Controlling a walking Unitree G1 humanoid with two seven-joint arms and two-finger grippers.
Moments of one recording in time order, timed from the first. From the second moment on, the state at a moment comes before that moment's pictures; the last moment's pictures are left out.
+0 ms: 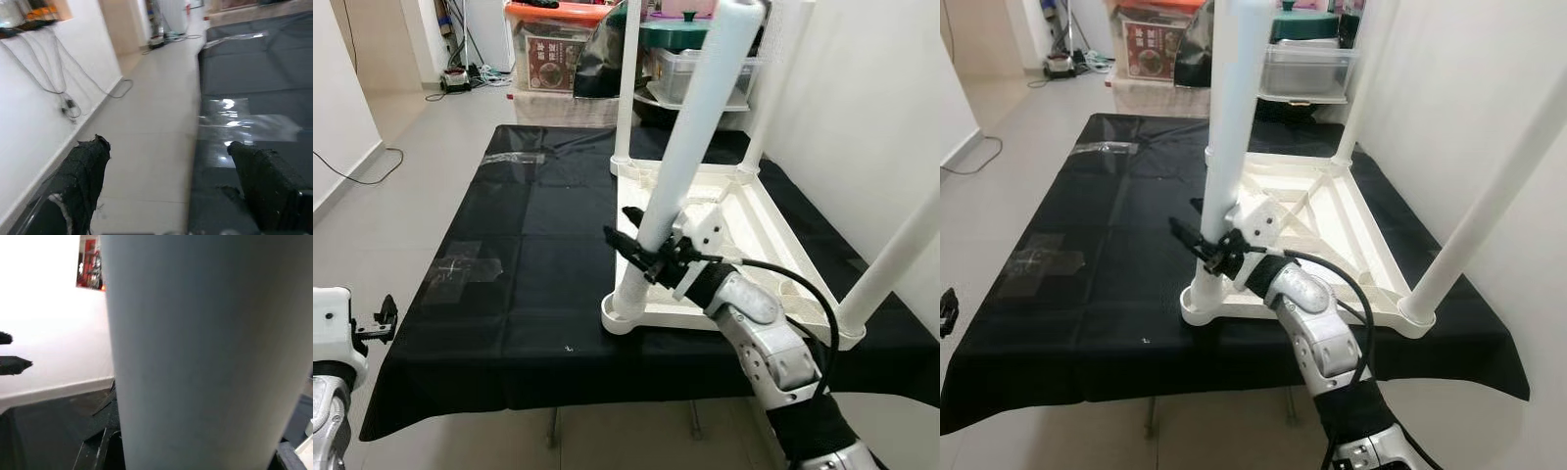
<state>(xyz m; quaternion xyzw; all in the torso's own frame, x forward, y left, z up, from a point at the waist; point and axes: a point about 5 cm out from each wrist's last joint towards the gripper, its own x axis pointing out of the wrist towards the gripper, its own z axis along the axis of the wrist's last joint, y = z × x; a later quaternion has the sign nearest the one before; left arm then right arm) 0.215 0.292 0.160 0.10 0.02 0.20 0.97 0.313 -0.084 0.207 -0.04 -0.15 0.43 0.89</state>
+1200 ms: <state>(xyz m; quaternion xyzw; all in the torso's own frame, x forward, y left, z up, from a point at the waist) 0.207 0.277 0.153 0.07 0.02 0.17 0.98 0.339 -0.086 0.209 -0.05 -0.08 0.57 0.82</state>
